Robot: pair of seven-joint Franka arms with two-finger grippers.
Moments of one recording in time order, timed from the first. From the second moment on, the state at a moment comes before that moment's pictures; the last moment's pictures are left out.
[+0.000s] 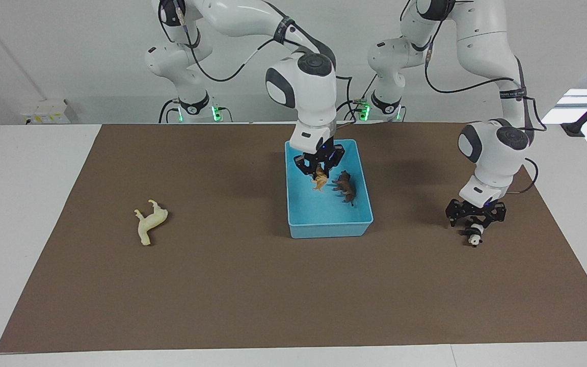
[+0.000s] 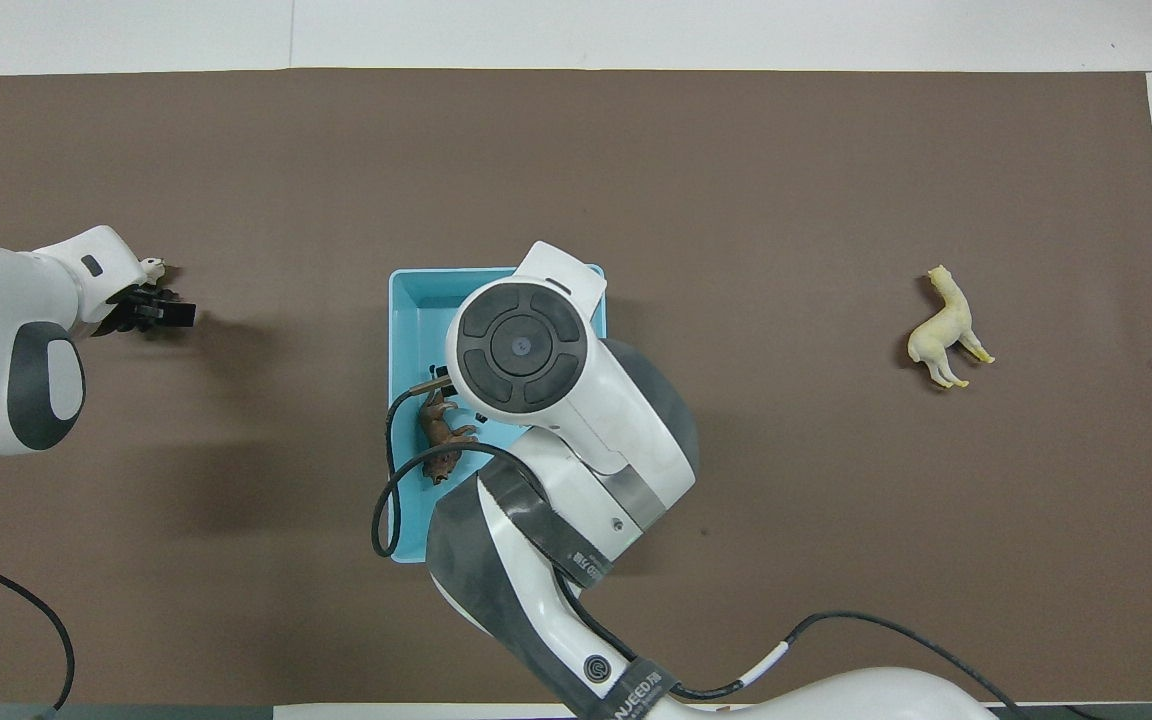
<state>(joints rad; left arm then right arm) 0.16 0.29 -0.06 -2.08 0.12 2.58 0.28 0.73 0.40 -0.01 -1.55 0.03 2.08 0.49</state>
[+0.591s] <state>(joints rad) 0.18 0.31 -0.05 -2.06 0.13 2.59 0.28 0.65 0.33 -0.06 -1.50 -0.01 1.84 0.43</state>
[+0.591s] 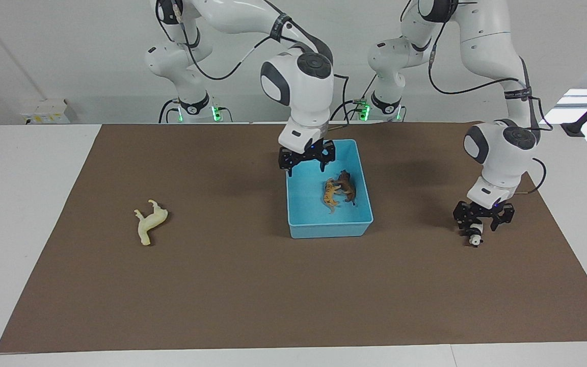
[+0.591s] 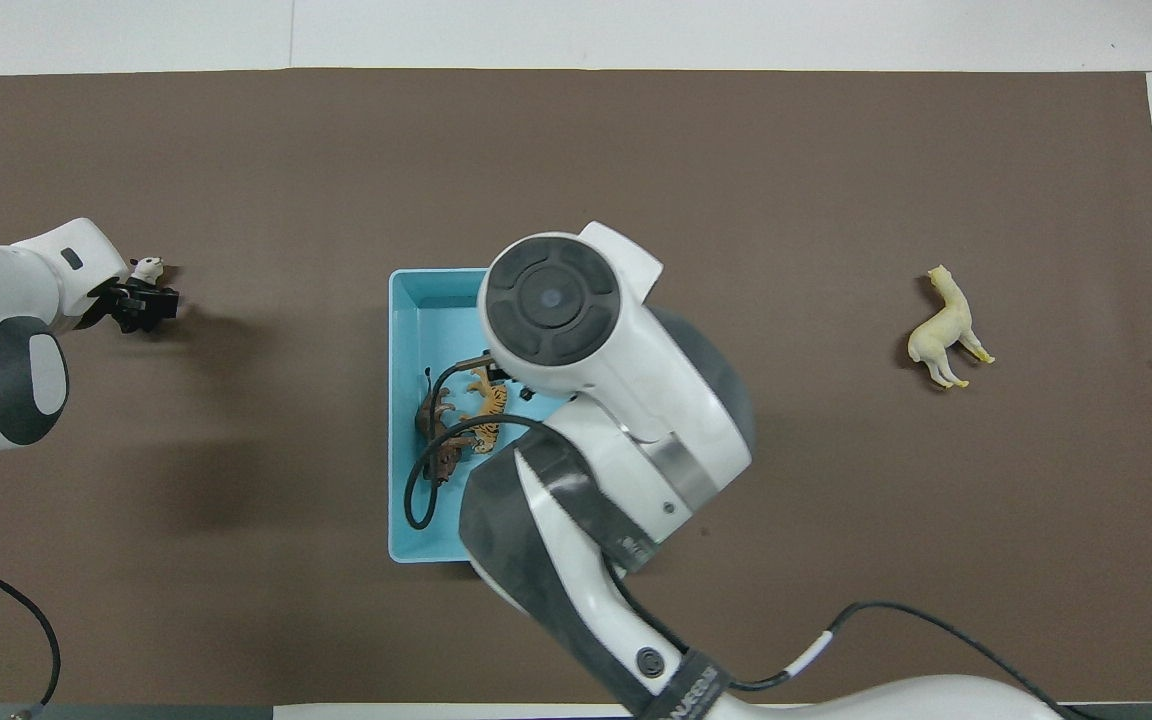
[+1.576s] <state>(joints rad) 0.17 0.32 -0.07 -2.03 0.13 2.54 0.19 0.01 0.15 -0.08 -1.90 -0.02 2.06 0.33</state>
